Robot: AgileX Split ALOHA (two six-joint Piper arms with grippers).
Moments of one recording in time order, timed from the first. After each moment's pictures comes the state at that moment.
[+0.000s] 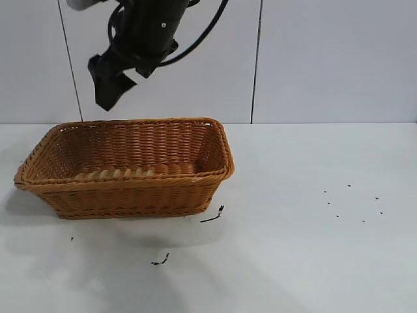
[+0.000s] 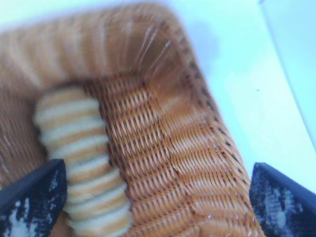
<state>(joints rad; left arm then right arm) 0.01 0.00 -0.50 -0.02 1.06 0.04 0.62 2.29 -2.27 0.07 0.99 -0.09</state>
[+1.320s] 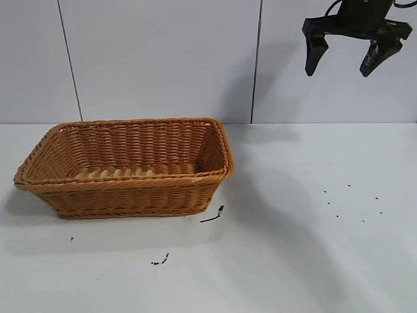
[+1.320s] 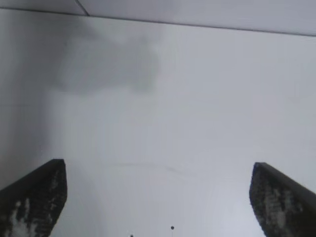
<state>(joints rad) 0.01 0.00 -0.50 -0.02 1.06 0.04 0.06 2.27 -2.25 0.06 1.21 -0.05</state>
